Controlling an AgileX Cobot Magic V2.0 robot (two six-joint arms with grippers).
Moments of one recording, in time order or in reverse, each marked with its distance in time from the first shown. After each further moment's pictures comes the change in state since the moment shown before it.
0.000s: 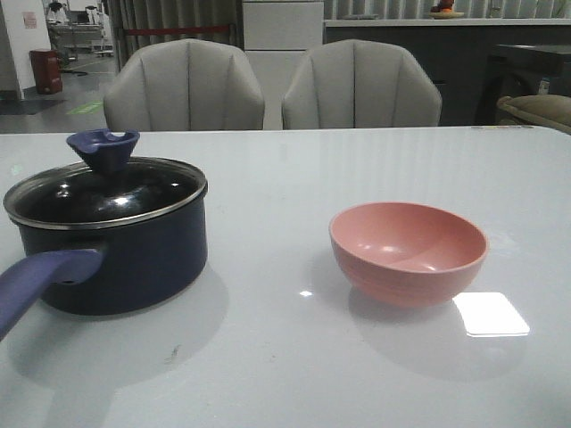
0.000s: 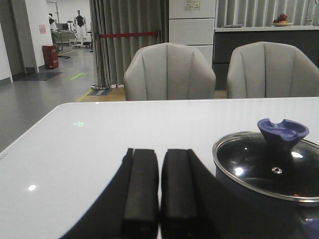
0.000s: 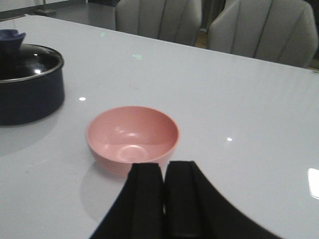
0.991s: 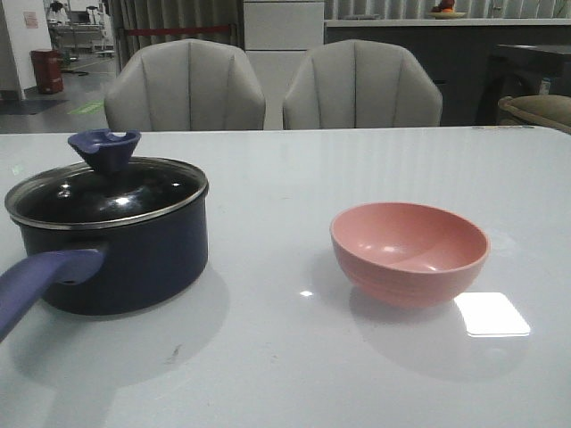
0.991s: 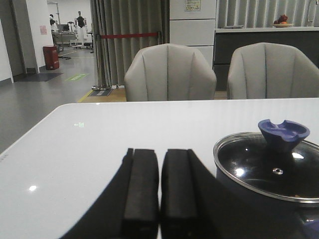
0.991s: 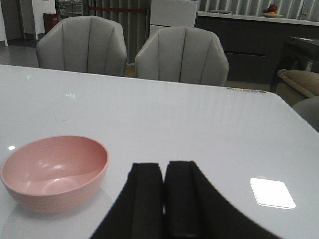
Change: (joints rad) left arm 0.000 0.000 0.000 0.000 -0.004 0.000; right arm -0.229 -0.124 0.101 0.008 -0.119 0.021
